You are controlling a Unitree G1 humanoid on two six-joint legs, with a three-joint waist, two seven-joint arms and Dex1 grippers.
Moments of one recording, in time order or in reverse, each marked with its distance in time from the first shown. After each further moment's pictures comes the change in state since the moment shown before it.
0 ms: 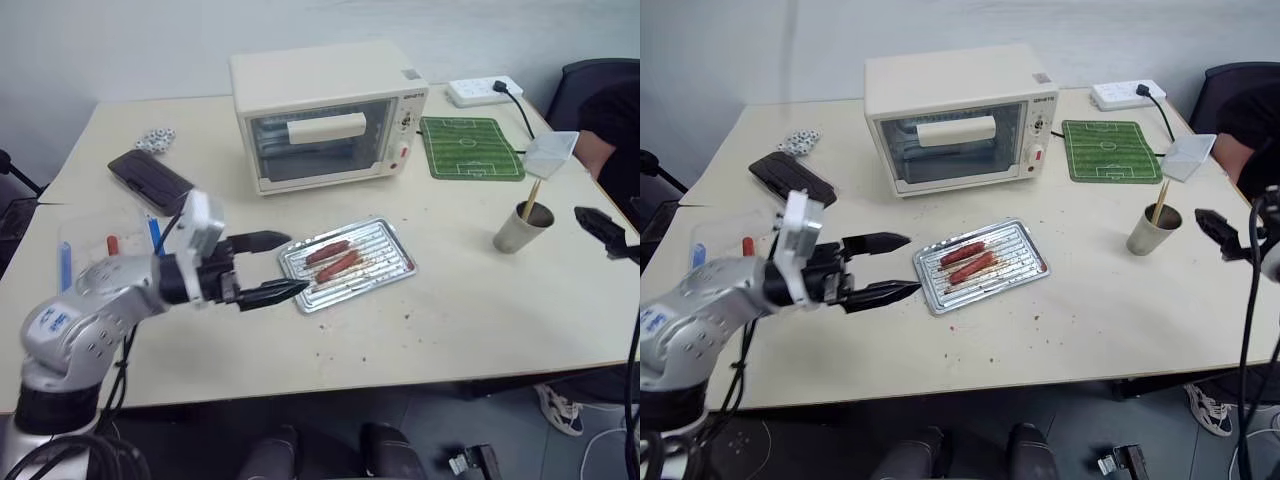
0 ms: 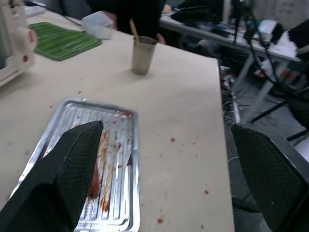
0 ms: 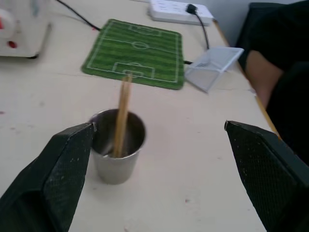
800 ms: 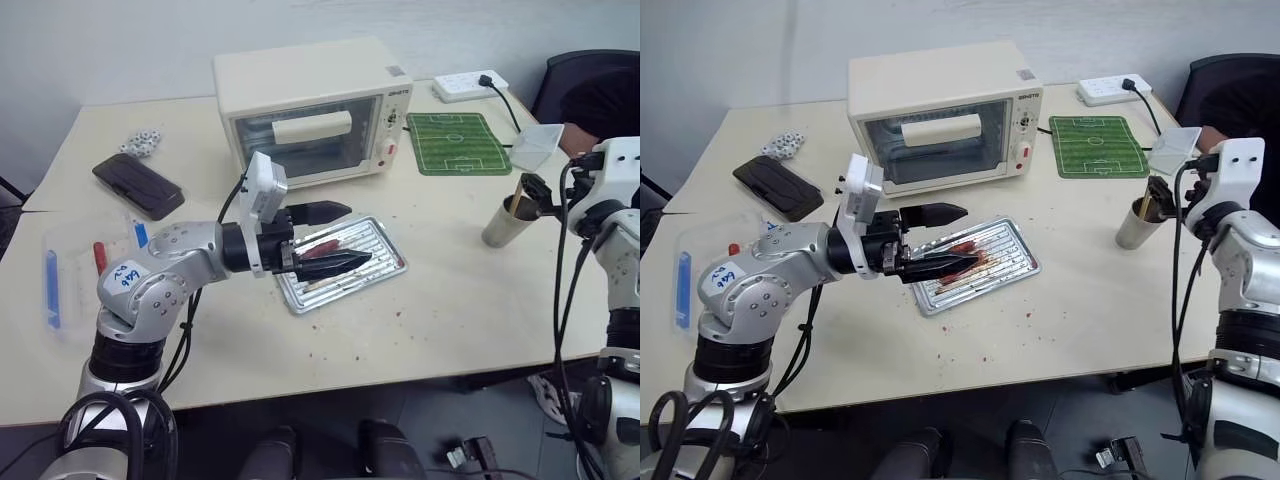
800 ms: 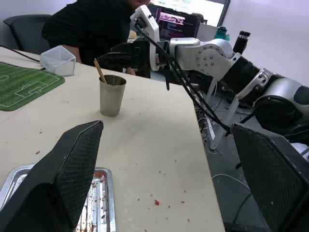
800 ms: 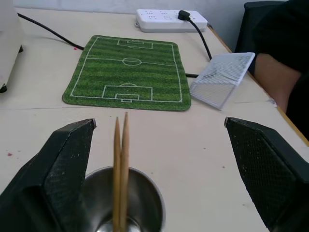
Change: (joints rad) left arm -0.142 -0.158 -0.104 0.048 0.044 -0.012 0.080; right arm -0.299 0.208 0.190 0.356 -0.133 -0.263 -0.094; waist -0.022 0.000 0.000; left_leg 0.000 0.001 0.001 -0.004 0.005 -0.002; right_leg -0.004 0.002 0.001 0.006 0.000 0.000
